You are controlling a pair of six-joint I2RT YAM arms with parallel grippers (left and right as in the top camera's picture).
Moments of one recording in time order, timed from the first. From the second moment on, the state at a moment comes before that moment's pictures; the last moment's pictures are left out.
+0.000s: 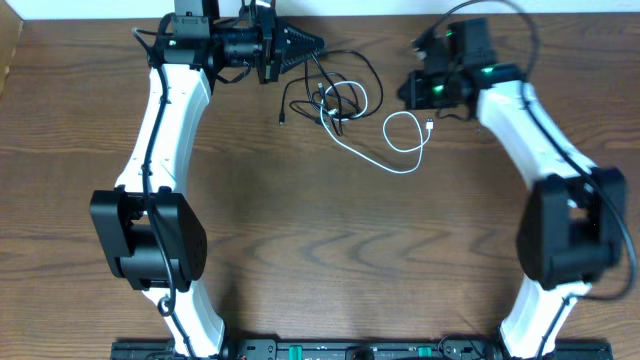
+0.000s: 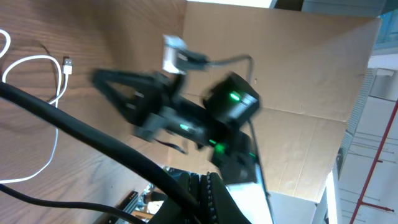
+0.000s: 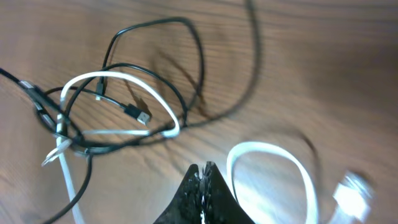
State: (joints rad) left arm -0.06 1.98 1.82 -0.55 1.26 -0.96; right arm 0.17 1.98 1.59 -0.60 -0.45 0.19
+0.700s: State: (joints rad) left arm -0.06 1.98 1.82 -0.55 1.21 -1.01; right arm 0.35 2.04 1.60 -0.87 -0.60 -0.27
